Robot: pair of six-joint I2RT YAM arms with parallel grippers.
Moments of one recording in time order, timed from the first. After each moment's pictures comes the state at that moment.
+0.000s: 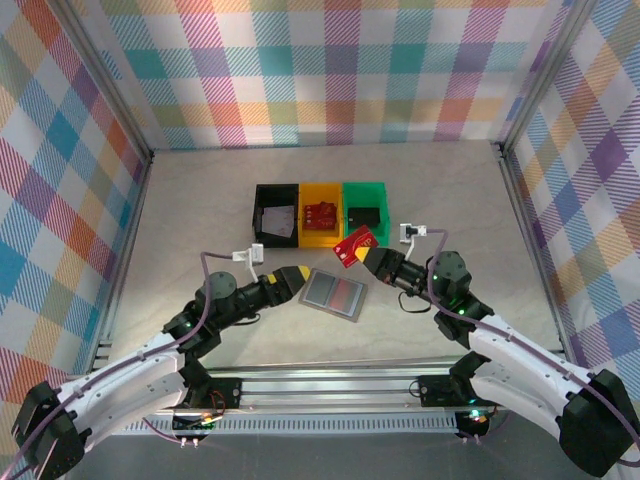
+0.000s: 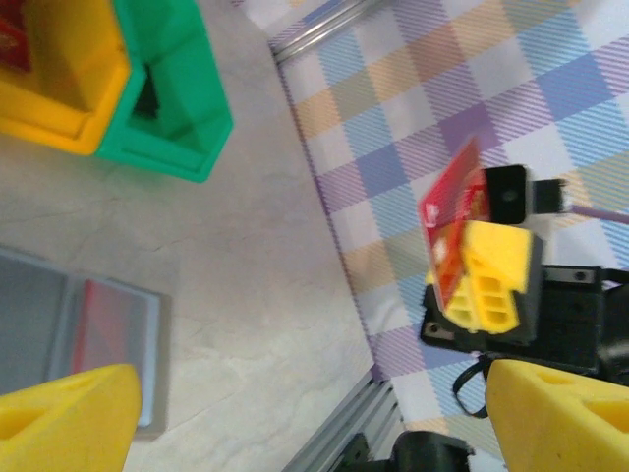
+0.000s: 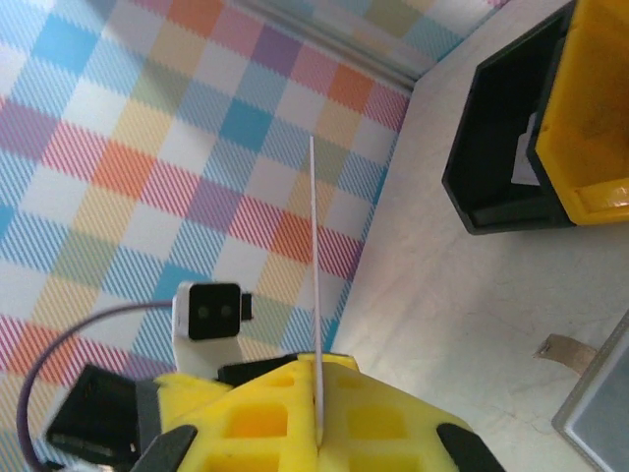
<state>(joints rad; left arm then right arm) -0.79 0.75 0.36 0.25 0.15 -1.04 0.63 0.86 0.40 0.44 -0.37 1.12</state>
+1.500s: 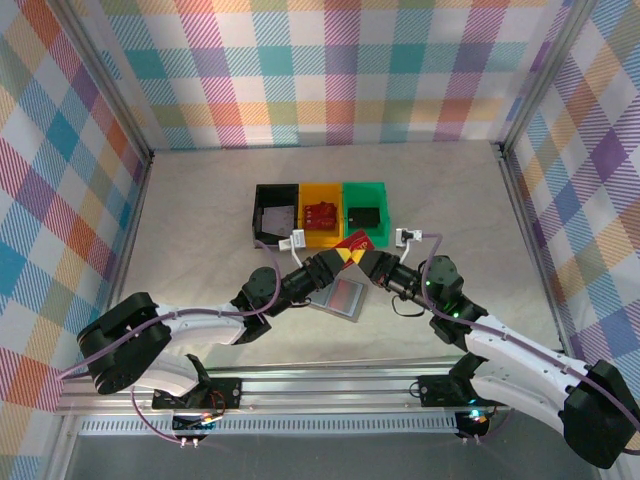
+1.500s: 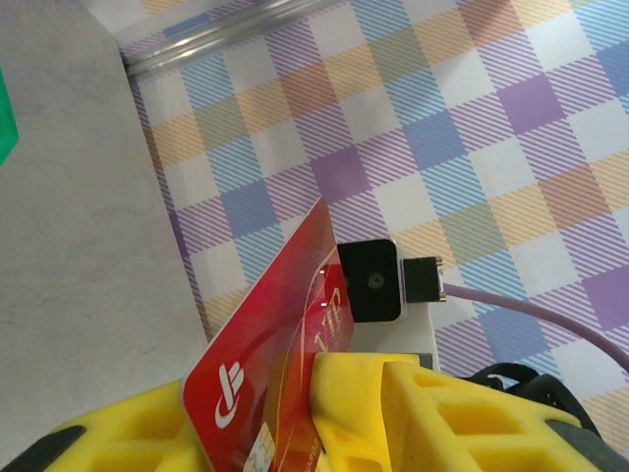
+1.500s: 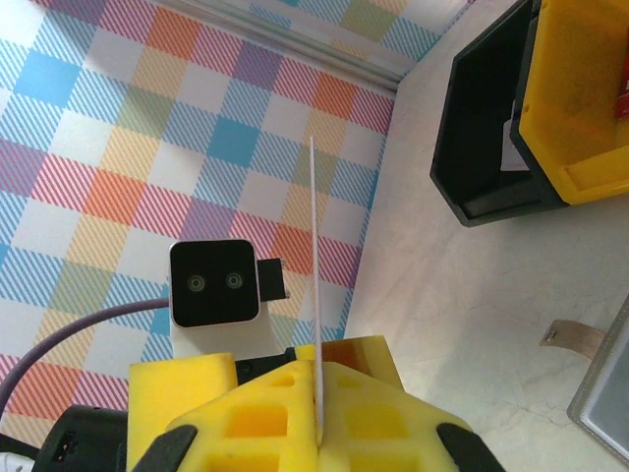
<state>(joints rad) -0.95 1.39 0.47 1.04 0.05 -1.24 0.71 0.88 0.38 0.46 -0.27 1.17</state>
